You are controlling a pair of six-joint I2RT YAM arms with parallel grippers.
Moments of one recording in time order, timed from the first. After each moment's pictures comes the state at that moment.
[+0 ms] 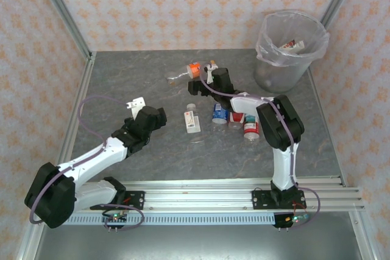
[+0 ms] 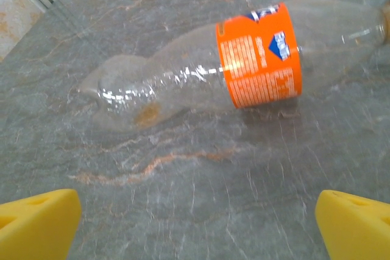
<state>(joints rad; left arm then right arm) -0.52 1.14 0.59 -0.20 -0.55 -0.69 0.51 2.02 1.28 0.26 -0.14 0.33</state>
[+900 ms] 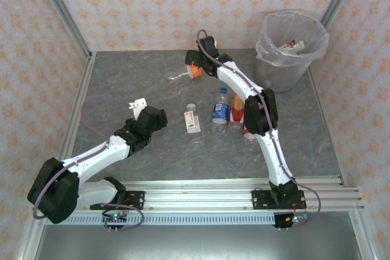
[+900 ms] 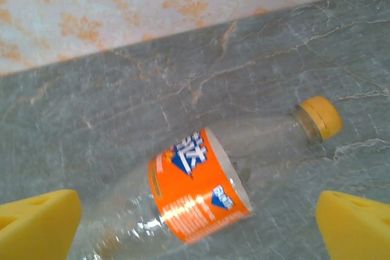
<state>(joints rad) -0.52 1.19 0.59 -0.20 -0.54 -0.69 0.49 2.45 2.33 -0.59 0.13 0.58</state>
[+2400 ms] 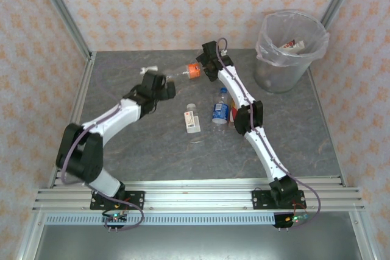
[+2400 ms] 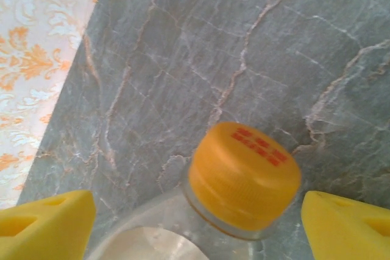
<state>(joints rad) -0.35 1.61 1.13 -0.24 -0.28 -0.42 0.42 2.99 3.10 -0.95 0.07 1.25</state>
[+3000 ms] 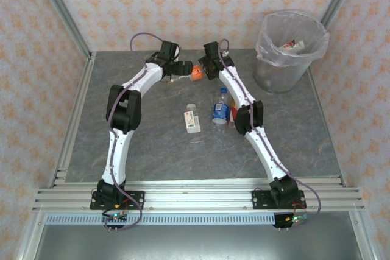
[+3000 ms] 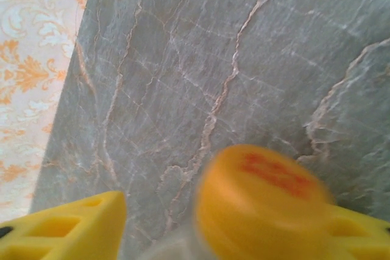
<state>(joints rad) -0.25 2.36 2.03 -0.49 0.06 -0.23 0.40 3.01 3.10 -0.92 0.03 1.31</state>
